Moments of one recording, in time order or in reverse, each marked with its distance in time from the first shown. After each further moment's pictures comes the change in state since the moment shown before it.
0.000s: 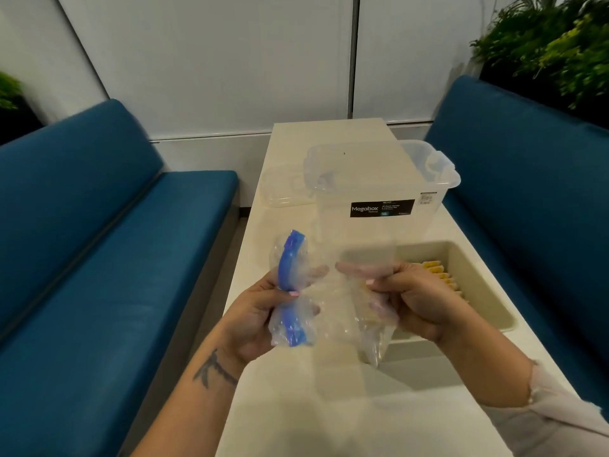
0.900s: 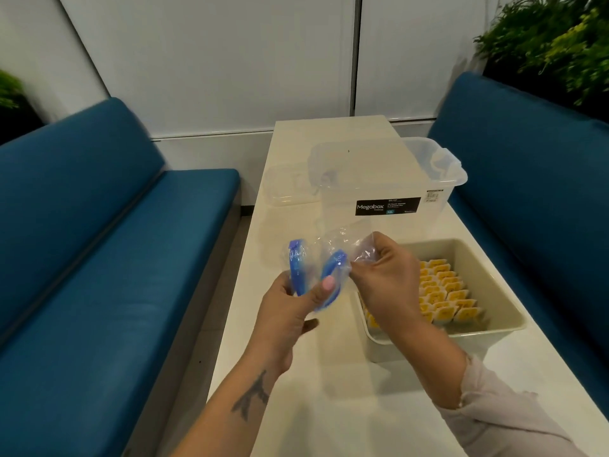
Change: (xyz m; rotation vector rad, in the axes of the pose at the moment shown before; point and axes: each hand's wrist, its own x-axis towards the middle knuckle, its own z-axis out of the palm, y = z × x) left_hand 0.003 -0.020 0.027 0.513 0.537 0.126; right_hand 0.033 0.029 0.038 -0.750 0.635 -0.740
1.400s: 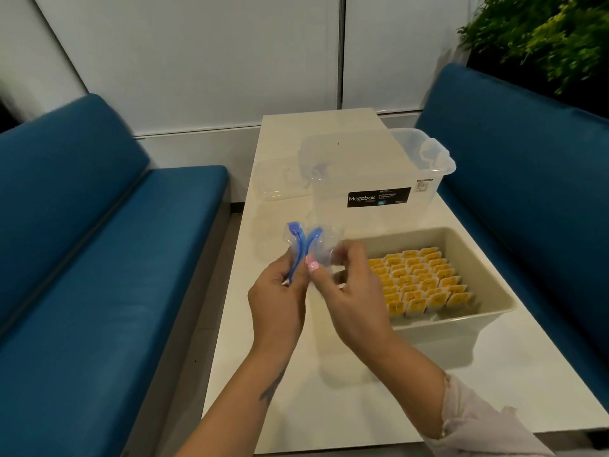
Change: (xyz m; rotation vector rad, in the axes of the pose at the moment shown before) left_hand 0.012 -0.012 0.003 0.238 0.216 0.413; right_hand -0.038 -0.017 0.019 -0.020 -0.160 0.090
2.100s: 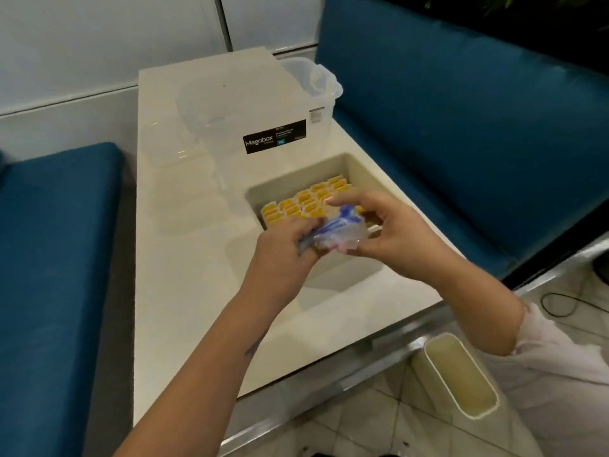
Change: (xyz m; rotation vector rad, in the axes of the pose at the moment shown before) left_hand -0.035 -0.001 0.073 0.421 -0.644 0.384; right_hand -0.038 0.042 -0.153 -0.128 -0.159 0.077
